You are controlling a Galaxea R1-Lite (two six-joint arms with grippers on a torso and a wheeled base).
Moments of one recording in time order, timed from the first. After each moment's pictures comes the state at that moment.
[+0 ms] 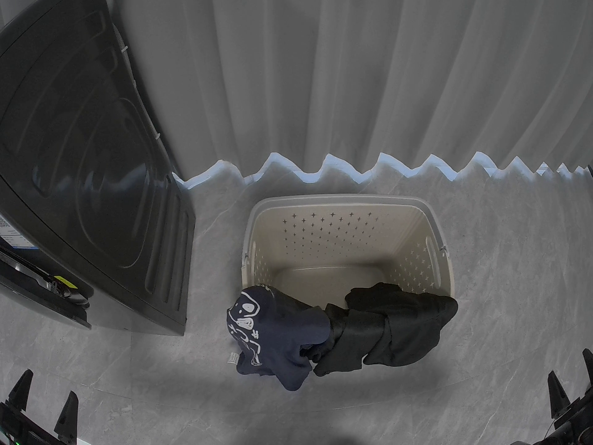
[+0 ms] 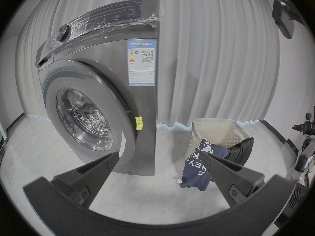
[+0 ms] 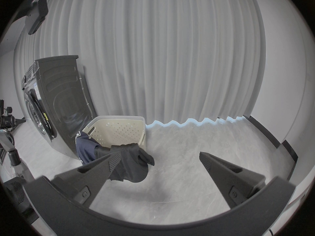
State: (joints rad) left arm -0.01 0.02 -0.02 0.00 0.01 -0.05; right arm 0.00 0.02 -0.02 0.00 0.00 -0.01
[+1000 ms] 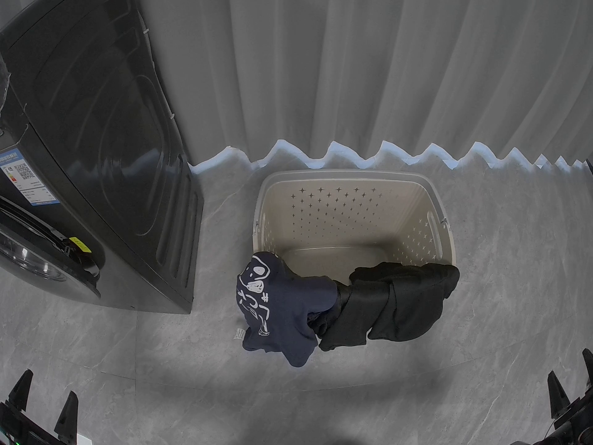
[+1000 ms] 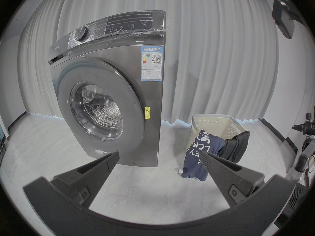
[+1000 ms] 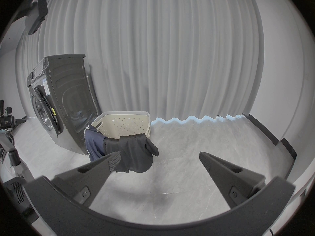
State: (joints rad) left arm -0.01 0.02 -0.02 0.00 0.01 -0.05; right arm 0.00 0.02 -0.02 0.00 0.00 -0.01
